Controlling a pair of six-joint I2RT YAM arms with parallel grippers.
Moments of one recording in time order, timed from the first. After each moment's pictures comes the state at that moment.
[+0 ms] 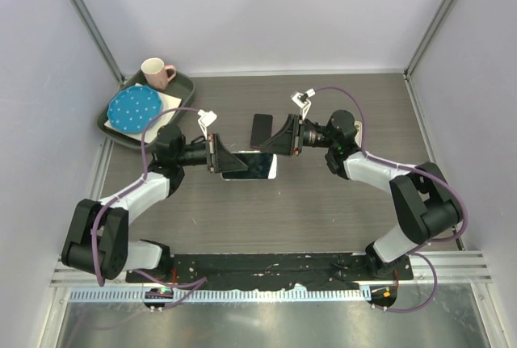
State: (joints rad) left arm -0.27 1.33 0.61 0.59 1.17 -0.86; right arm 0.45 1.56 0.80 0.97 -1.06 0.93
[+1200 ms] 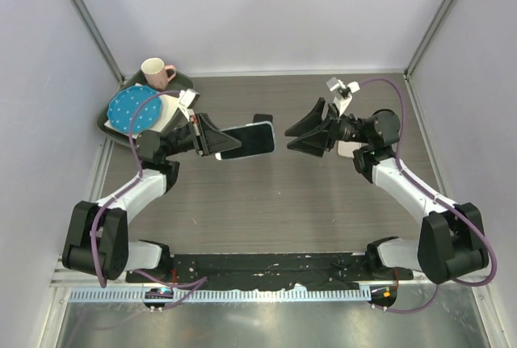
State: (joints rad) left arm -0.23 1.32 0.63 1.19 1.11 -1.41; right arm 0.30 1.26 0.79 1.00 -1.21 0.89
